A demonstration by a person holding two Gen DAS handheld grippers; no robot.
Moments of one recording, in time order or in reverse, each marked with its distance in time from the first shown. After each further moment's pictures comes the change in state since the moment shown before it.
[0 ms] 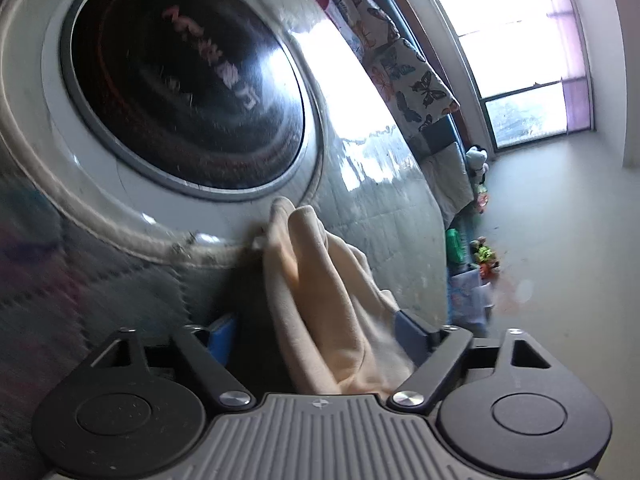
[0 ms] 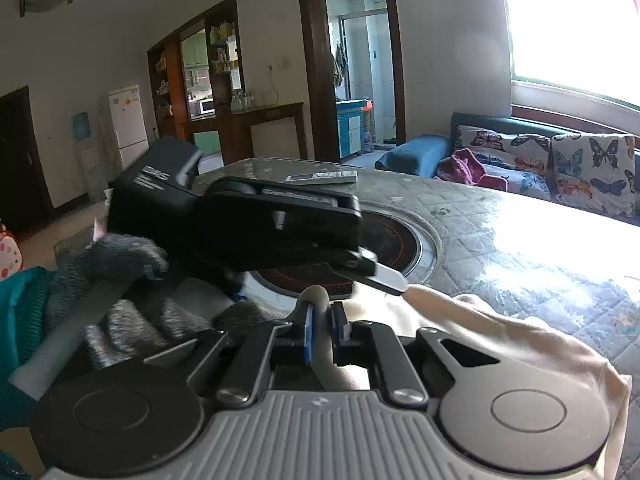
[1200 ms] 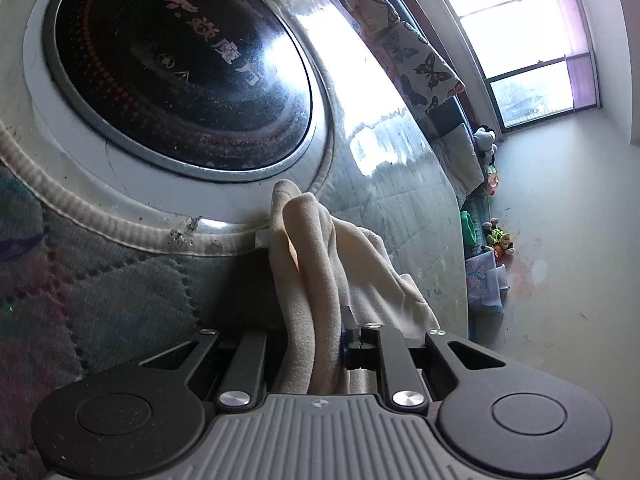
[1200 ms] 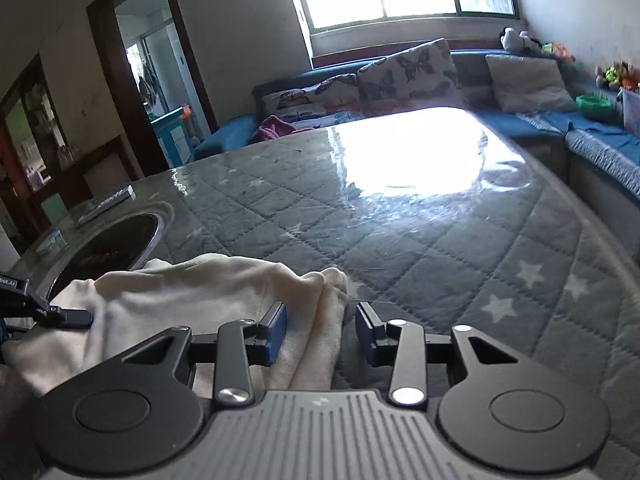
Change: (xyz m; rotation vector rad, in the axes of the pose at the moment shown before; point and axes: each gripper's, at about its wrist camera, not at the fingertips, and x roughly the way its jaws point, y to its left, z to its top) left arm 0.014 -0.004 -0.008 0.083 0.015 0.058; right arm -0.039 -0.188 -0.079 0.433 0.009 -0.399
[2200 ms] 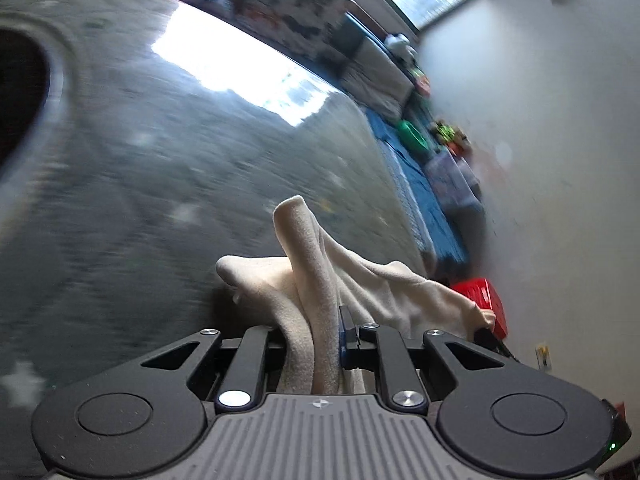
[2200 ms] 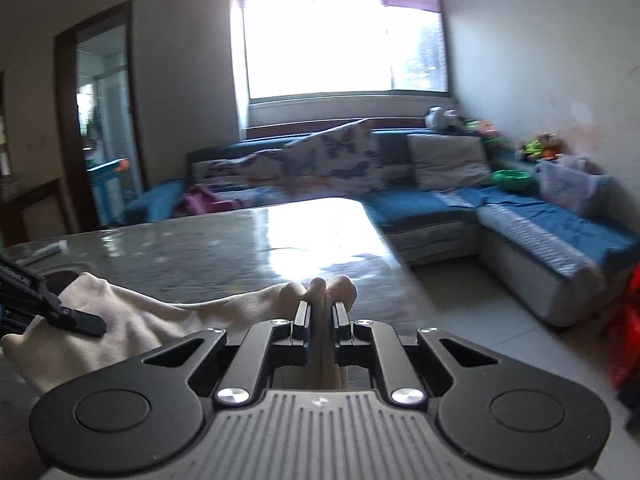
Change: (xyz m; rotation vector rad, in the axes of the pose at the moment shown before) left arm 0.087 -0.146 -0.065 0.409 0.145 -0.077; right arm -0.118 -0.061 0.011 -0.039 -0.226 -0.293
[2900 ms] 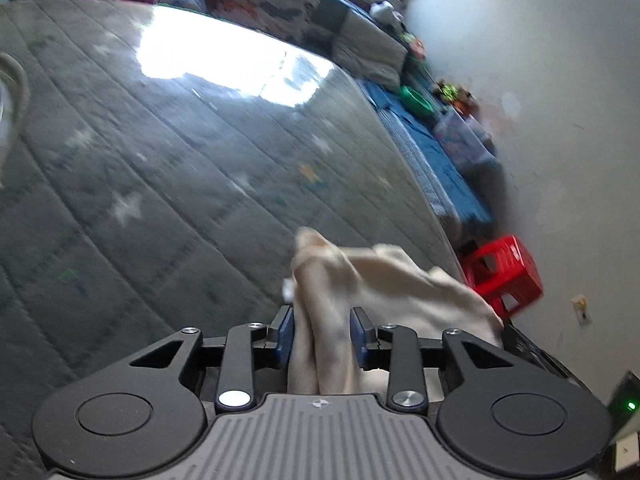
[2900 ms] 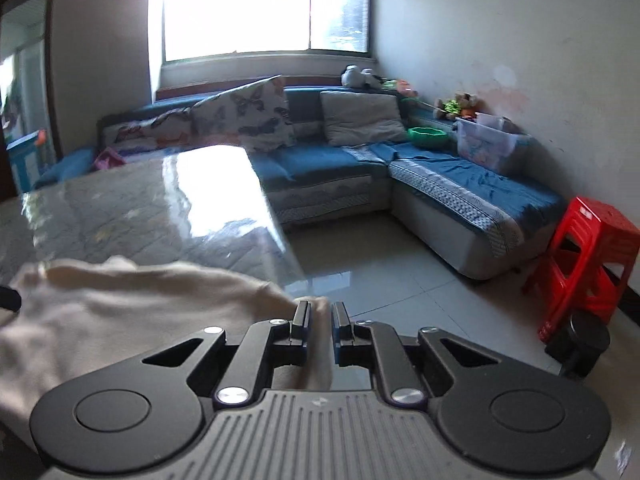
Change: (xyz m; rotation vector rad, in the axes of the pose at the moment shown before) left arm 0.038 -0.032 -0.002 0.128 0.020 0.116; right arm 0.022 -0.057 -0.031 0.060 0.109 -0.223
